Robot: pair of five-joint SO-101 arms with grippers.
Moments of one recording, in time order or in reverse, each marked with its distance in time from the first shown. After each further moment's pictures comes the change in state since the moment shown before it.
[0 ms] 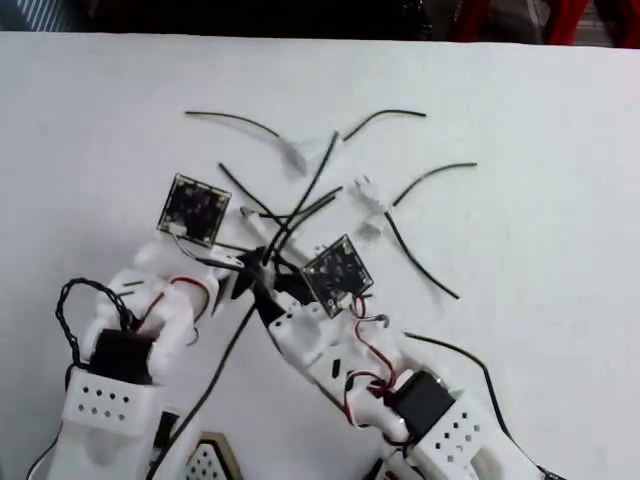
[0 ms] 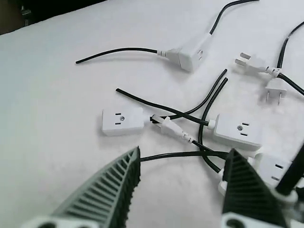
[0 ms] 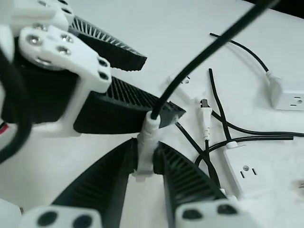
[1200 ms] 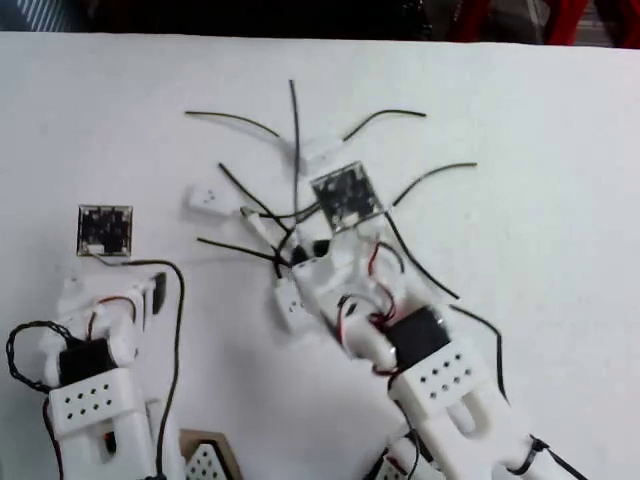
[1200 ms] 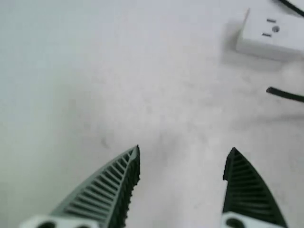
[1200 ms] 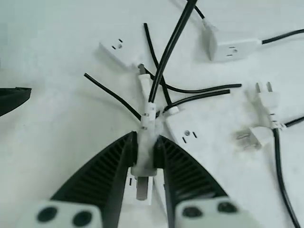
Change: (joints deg) left arm -32.7 0.3 17.1 -10.2 -9.9; right arm 11.9 21.8 -16.6 7.6 0.4
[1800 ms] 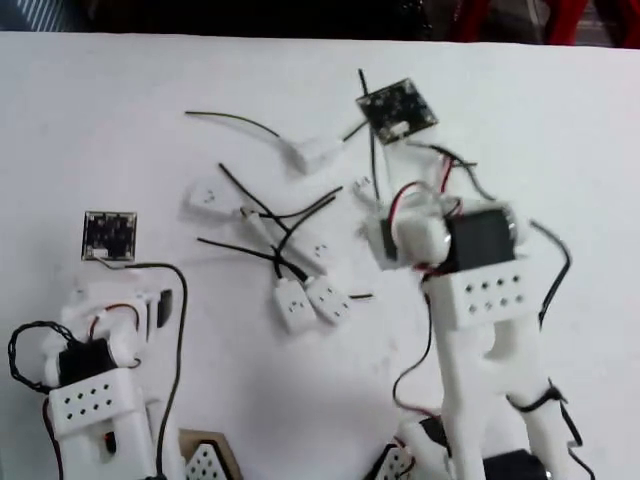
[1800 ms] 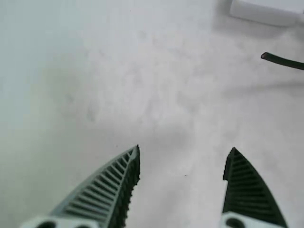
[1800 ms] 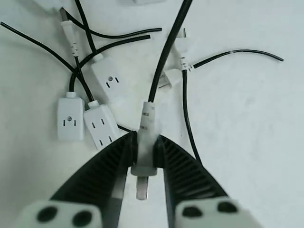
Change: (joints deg) left arm -1.2 0.0 0.0 8.5 0.0; right arm 18.5 21.8 -44.1 43.3 16.0
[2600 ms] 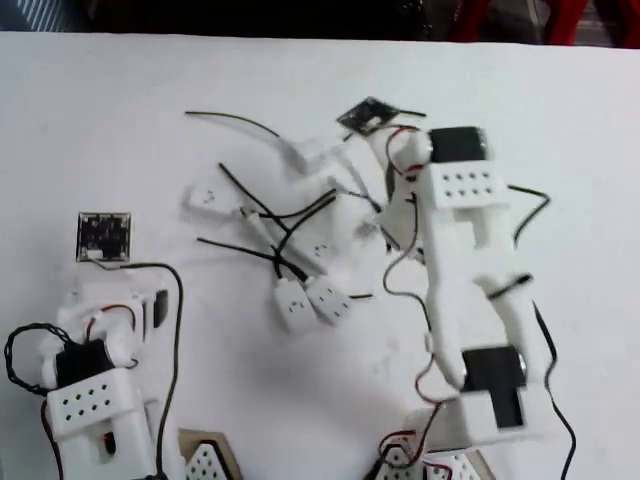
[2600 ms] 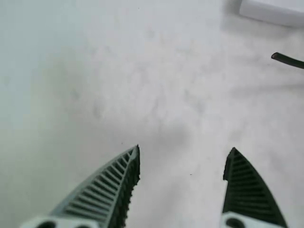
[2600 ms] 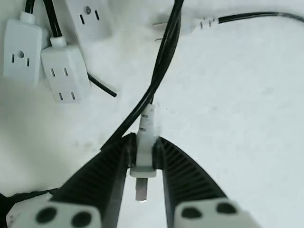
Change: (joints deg) left arm -1.5 0.0 0.0 0.0 0.0; right arm 9.1 29.0 -17.0 9.7 23.6
